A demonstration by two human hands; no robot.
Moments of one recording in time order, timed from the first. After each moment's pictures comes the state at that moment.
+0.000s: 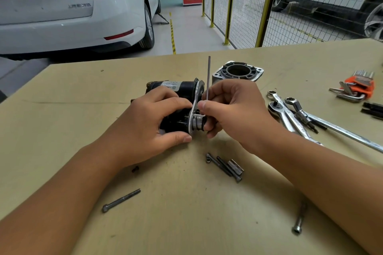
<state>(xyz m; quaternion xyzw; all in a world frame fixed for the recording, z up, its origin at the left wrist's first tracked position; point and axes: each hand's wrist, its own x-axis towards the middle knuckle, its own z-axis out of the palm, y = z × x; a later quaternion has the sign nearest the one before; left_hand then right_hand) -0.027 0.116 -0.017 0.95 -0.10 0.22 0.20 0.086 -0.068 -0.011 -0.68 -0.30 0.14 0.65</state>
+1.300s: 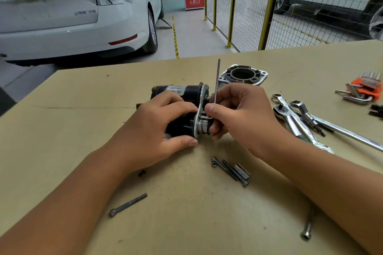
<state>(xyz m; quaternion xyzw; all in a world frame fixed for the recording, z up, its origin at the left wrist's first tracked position) -0.030 0.112 -0.013 0.95 -0.08 0.21 0.20 0.087 -0.070 -0.016 -0.68 -0.30 0.11 0.66</state>
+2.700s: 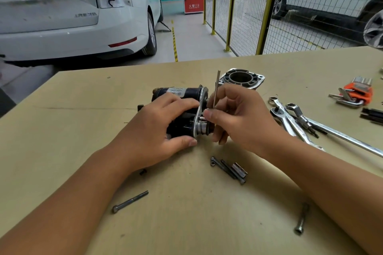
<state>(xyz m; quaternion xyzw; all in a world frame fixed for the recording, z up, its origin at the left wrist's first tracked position) -0.027 0.120 -0.020 0.95 -0.08 0.22 0.19 0.087 -0.077 -0.014 -0.69 -0.39 0.09 0.61</state>
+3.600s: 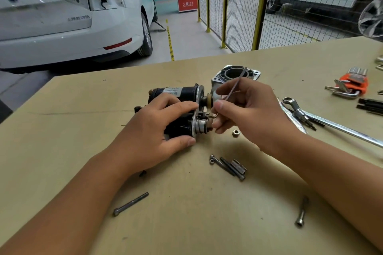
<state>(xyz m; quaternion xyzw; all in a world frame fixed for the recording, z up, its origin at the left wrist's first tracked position) -0.028 0.123 -0.023 0.96 -0.08 0.21 0.19 0.096 -0.087 -0.018 -0.63 -0.31 0.12 0.71</state>
